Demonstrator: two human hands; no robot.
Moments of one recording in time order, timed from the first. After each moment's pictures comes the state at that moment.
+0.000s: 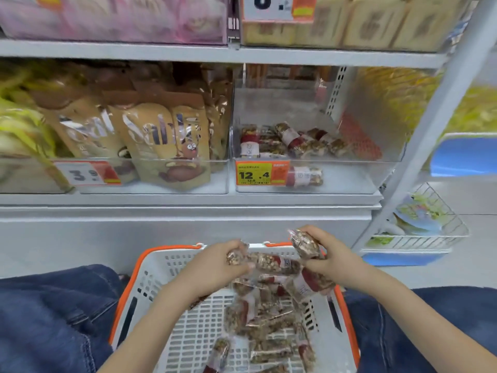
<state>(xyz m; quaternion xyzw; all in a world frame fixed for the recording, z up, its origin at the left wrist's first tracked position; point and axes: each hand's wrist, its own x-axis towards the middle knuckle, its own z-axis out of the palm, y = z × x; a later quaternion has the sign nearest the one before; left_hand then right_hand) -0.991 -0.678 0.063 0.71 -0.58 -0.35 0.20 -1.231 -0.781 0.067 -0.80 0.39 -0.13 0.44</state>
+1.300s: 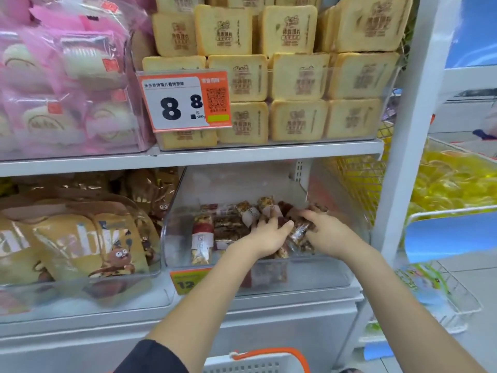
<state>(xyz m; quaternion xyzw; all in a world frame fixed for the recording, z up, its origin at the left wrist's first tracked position) -1.081 -0.965 0.135 0.71 -0.62 -0.32 0.14 -1.236 -0.990 0.150 -0.82 0.54 -0.12 0.18</state>
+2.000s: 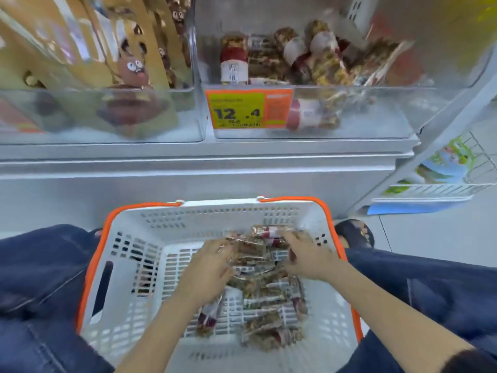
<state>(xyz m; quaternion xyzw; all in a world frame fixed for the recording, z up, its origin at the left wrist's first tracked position) -1.002 -0.673 -0.104 0.69 -0.68 -0.21 0.10 -1.219 -0.800 -0.093 -0.80 0.45 0.21 0.34</state>
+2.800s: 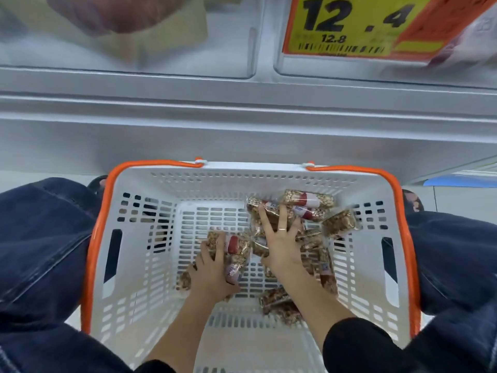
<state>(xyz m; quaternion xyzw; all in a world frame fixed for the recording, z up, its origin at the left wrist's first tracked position) -0.992 -0.606 -0.236 0.81 -0.43 -0.37 -0.13 -1.119 -0.733 -0.214 -0.78 0.50 0.24 0.29</state>
